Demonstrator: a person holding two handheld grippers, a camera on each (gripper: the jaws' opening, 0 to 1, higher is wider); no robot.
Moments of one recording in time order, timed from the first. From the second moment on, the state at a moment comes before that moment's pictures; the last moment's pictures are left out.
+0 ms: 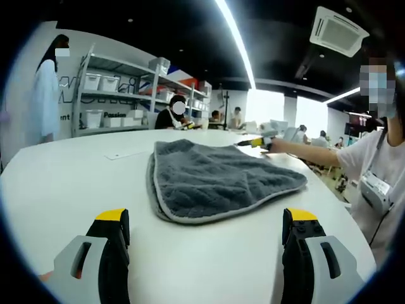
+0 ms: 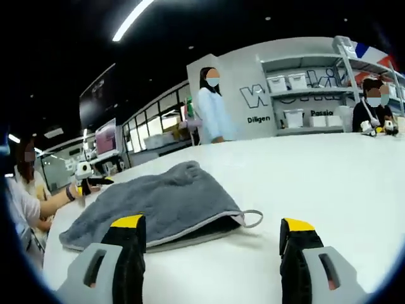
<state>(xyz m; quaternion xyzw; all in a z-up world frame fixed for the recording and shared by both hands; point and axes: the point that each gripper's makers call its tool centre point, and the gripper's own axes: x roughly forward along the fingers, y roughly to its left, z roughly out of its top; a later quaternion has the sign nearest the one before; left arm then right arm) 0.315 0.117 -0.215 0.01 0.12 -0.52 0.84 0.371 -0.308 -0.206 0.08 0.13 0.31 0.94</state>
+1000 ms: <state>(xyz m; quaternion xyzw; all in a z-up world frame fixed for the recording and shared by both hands) 0.316 0.116 -0.216 0.01 0.12 -0.52 0.84 0.420 -0.352 -0.218 0.22 0.19 0.23 0.93</state>
